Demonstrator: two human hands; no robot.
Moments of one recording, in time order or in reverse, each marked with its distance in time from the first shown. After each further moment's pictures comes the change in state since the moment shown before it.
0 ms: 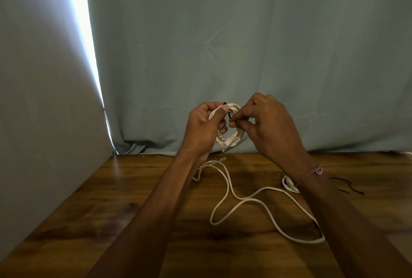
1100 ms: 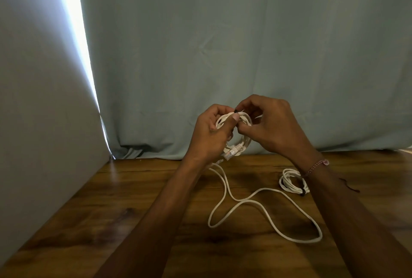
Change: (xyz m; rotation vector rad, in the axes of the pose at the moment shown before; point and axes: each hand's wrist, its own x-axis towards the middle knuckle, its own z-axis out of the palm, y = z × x) left_hand -0.016 0.005 0.013 0.150 -0.102 0.107; right_hand 0.001 0.018 -0.013 0.215 0.028 -0.001
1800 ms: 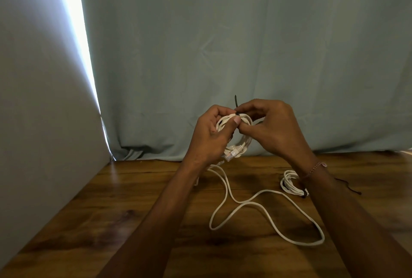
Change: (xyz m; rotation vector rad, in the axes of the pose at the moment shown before) left_hand 0.001 -0.003 -0.004 0.098 -0.030 0.084; right_hand 0.000 0.003 0.007 0.111 0.019 0.127
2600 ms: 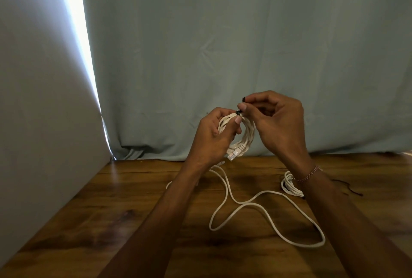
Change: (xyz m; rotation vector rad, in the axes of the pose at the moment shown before) left_hand 0.001 -0.007 0.001 0.021 -0.030 0.028; right_hand -0.003 -0.012 0.006 0.285 0.285 0.033
